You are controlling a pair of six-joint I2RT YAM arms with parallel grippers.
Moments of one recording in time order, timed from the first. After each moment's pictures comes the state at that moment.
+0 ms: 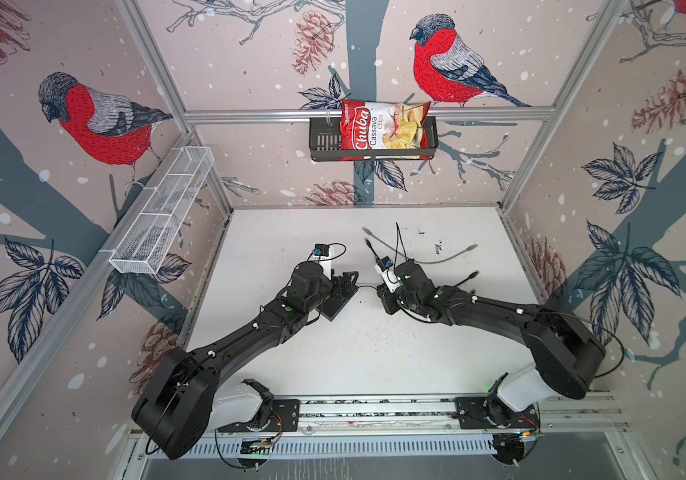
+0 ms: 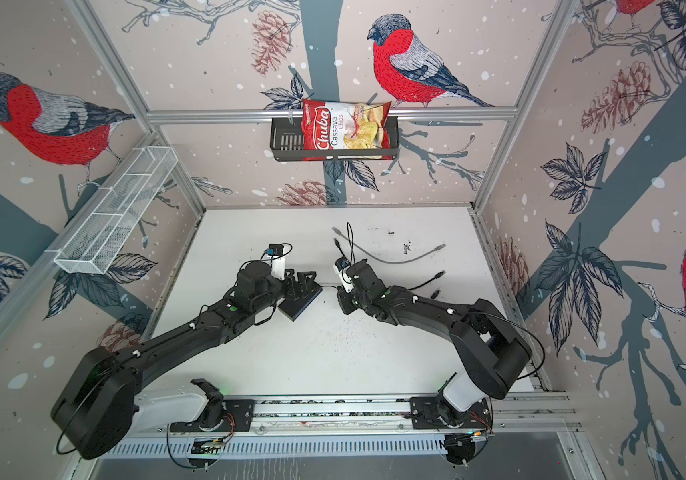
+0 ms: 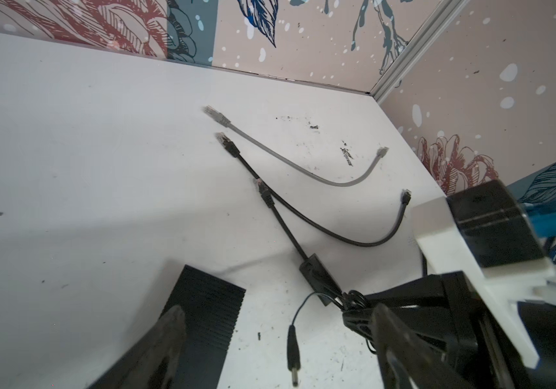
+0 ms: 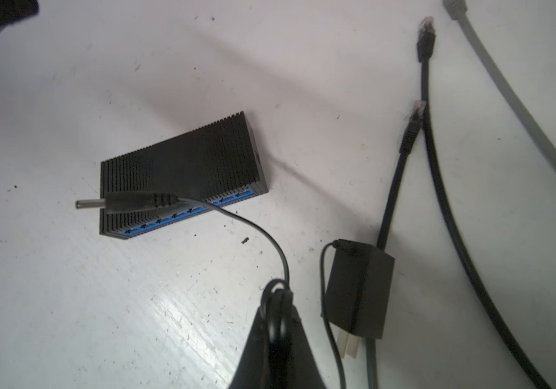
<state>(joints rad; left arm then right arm) -0.59 1.25 0.65 0.17 0.07 -0.44 0.80 1.54 0.85 -0.06 -0.05 0.16</state>
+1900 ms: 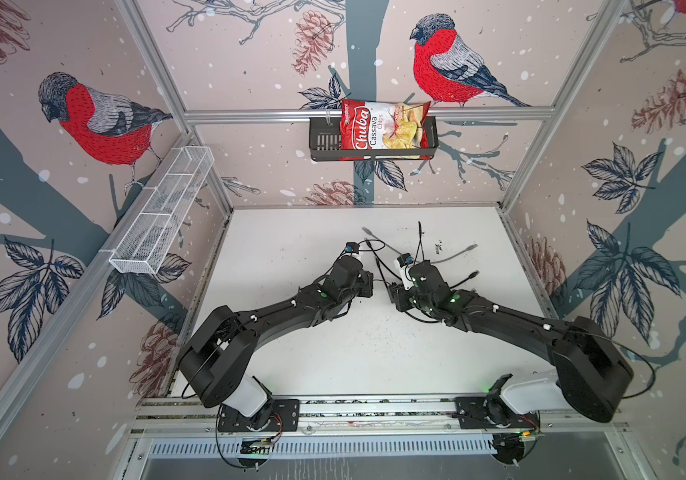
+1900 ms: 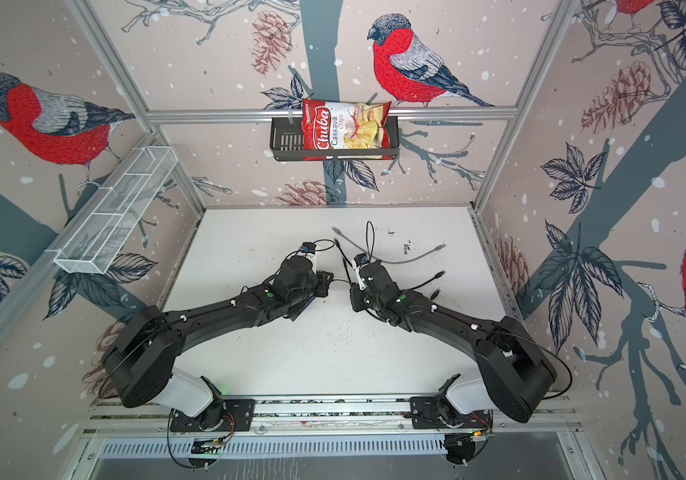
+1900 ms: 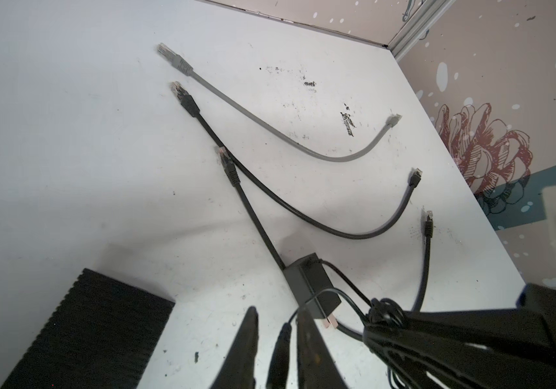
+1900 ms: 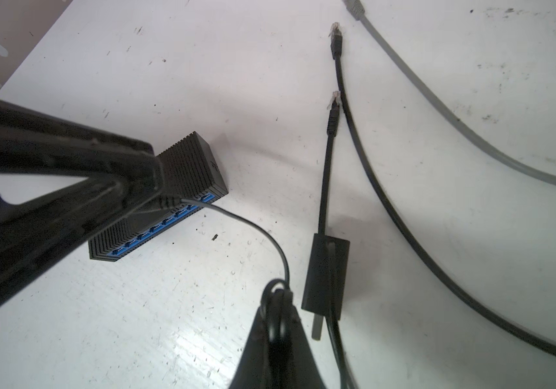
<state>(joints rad) -0.75 1.54 0.88 0.09 -0.05 -0.56 0.76 1.39 0.76 -0.09 0.02 0.29</state>
